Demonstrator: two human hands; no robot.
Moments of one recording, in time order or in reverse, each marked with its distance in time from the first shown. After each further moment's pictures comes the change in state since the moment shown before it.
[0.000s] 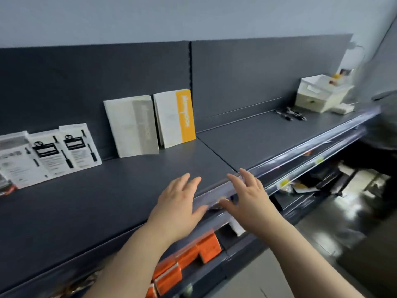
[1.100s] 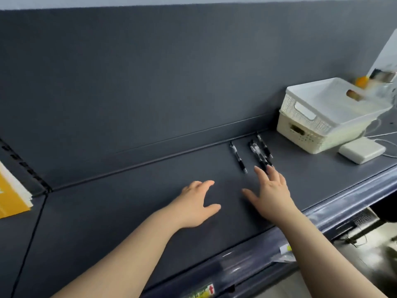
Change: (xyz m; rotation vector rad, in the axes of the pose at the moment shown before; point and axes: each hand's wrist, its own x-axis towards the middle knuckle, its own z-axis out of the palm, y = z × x) left_hand 0.531 0.241 0.186 -0.201 -0.332 -0.219; right_hand 0.402 0.498 -0.098 -0.027 -0.071 0.153
